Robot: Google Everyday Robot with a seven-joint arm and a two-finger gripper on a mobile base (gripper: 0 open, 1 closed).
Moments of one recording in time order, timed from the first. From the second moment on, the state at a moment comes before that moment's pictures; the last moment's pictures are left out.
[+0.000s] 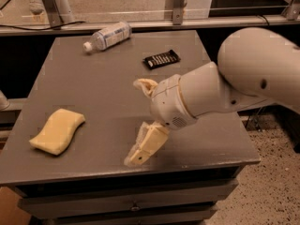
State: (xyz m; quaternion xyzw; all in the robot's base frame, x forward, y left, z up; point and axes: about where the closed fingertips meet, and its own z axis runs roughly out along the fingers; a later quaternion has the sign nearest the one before) arm 0.419 0.036 0.878 -0.64 0.63 0.24 0.37
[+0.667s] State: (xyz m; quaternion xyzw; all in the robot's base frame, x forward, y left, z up) arm 0.440 0.112 0.849 -0.61 0.62 0.29 0.39
